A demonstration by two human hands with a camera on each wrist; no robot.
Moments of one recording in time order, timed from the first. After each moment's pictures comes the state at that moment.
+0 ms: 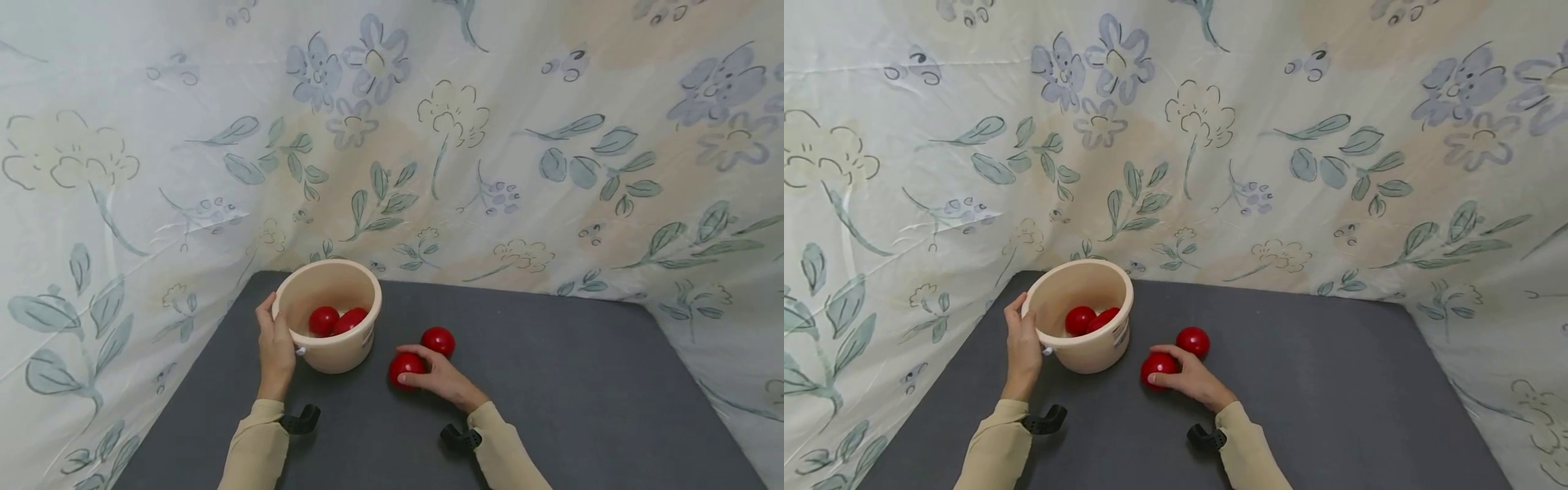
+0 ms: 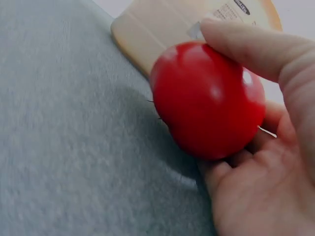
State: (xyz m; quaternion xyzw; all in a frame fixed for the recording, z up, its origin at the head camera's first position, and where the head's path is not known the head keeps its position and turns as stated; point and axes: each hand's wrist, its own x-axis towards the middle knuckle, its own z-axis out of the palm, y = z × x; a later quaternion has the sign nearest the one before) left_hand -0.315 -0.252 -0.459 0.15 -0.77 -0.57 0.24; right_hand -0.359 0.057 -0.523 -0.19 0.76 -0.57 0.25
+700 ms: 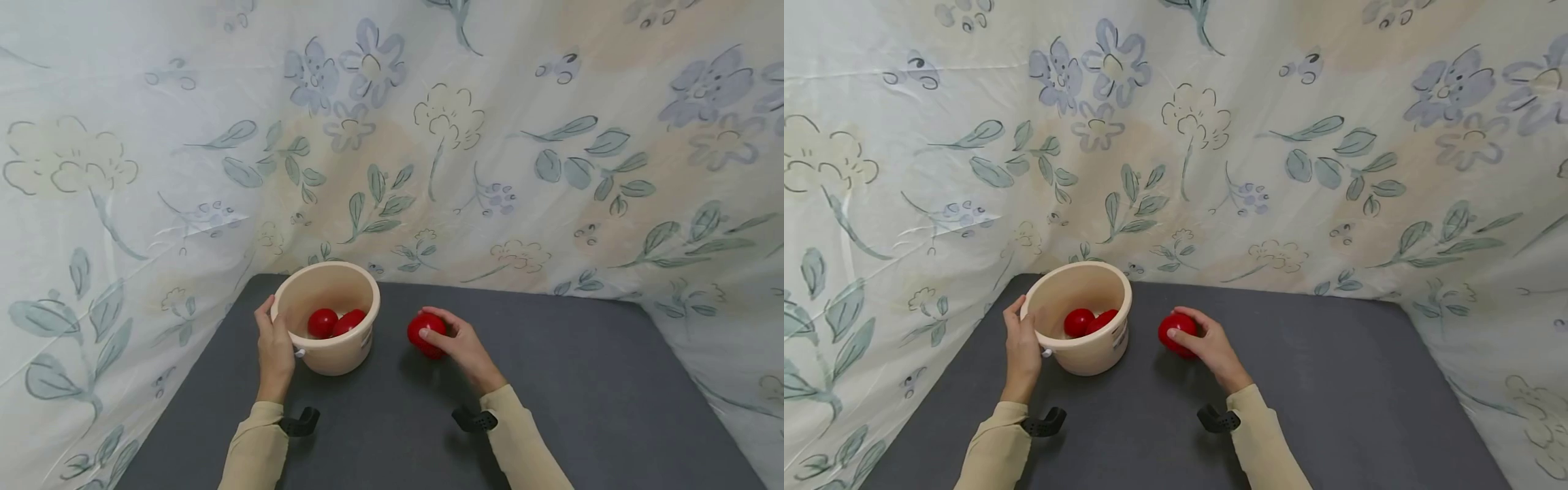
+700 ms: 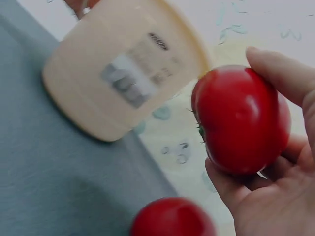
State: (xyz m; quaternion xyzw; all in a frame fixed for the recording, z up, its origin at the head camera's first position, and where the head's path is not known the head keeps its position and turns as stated) left_hand -0.314 -0.252 -0.458 0.16 -0.76 -0.58 0.24; right_hand -0.372 0.078 -0.465 -0.11 0.72 -0.67 0.14
